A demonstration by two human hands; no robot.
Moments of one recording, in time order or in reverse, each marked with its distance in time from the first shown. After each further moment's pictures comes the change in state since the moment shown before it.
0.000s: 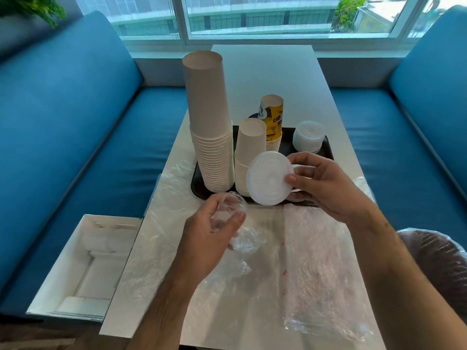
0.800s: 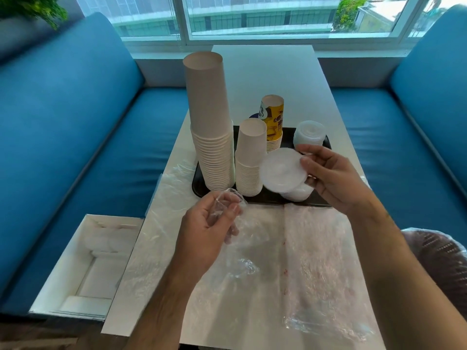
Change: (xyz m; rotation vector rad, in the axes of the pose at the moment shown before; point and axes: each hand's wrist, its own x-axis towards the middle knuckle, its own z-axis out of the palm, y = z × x) left_hand -0.001 0.007 -0.001 -0.098 0.045 0.026; right_hand 0.015 0.013 -0.022 0.210 0.156 -0.070
